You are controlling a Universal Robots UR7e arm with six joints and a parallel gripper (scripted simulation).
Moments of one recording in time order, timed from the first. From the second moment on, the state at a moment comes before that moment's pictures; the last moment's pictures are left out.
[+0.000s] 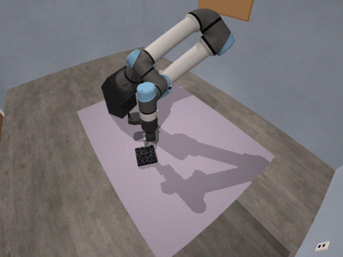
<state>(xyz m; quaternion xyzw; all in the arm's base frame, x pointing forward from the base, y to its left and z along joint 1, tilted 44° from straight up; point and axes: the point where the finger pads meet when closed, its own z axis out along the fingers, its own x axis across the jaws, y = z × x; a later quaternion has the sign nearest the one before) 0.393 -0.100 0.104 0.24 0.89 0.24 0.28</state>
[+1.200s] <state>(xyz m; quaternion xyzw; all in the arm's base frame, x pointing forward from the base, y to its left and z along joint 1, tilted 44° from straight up) 0.400 -0.097 0.095 0.24 0.89 0.25 0.28</state>
